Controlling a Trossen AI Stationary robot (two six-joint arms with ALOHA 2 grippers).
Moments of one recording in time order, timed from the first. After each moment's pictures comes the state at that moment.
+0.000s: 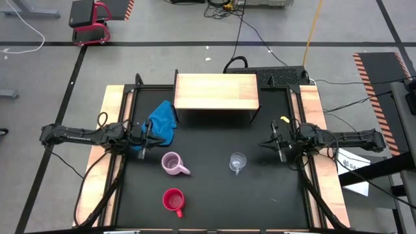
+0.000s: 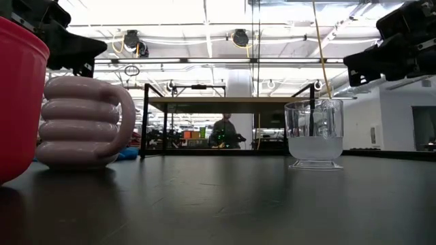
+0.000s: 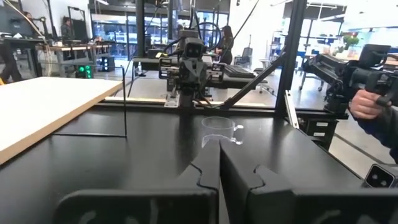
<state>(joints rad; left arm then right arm) -0.04 0.26 0.02 0.29 0.05 -0.07 -0.03 0.20 0.01 0.13 -0.18 -0.04</state>
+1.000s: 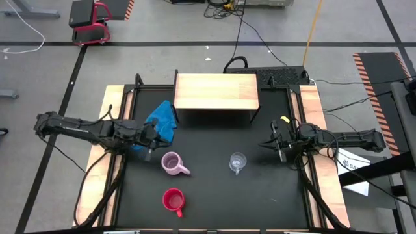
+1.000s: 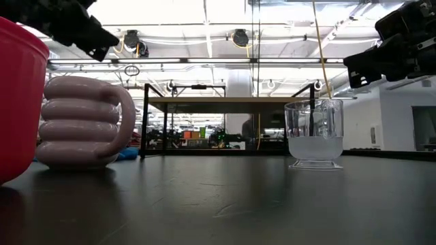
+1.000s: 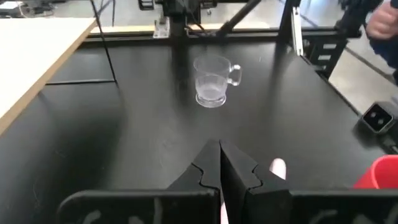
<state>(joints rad) -0.10 0.65 0.45 -0.14 0.02 -0.01 -0.03 0.20 0.01 0.13 -0.18 -0.01</state>
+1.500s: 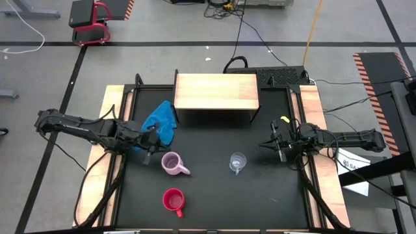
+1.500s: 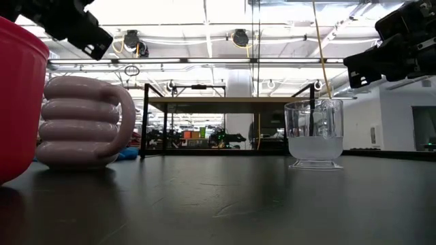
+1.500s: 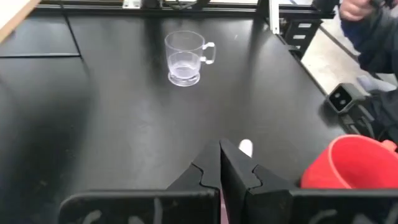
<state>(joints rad) -0.14 0.72 0.53 -0.28 0.09 -0.08 -0.03 0.20 0.01 0.13 -0.18 -0.01</state>
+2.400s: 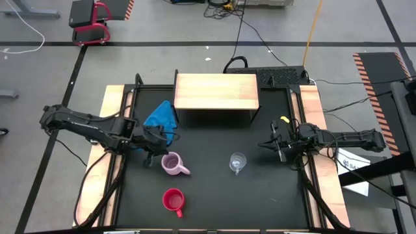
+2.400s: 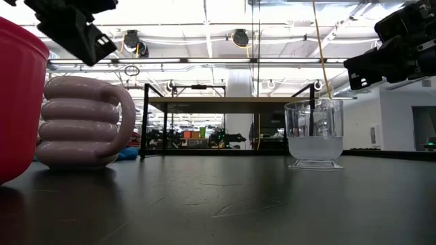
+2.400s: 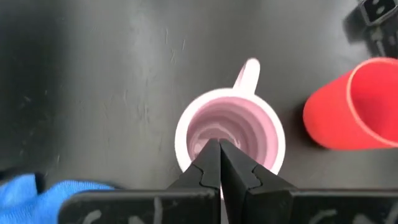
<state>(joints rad) -0.15 1.01 0.80 -0.72 0.10 -0.09 -0.03 0.20 0.01 0.11 -0.18 0.00</state>
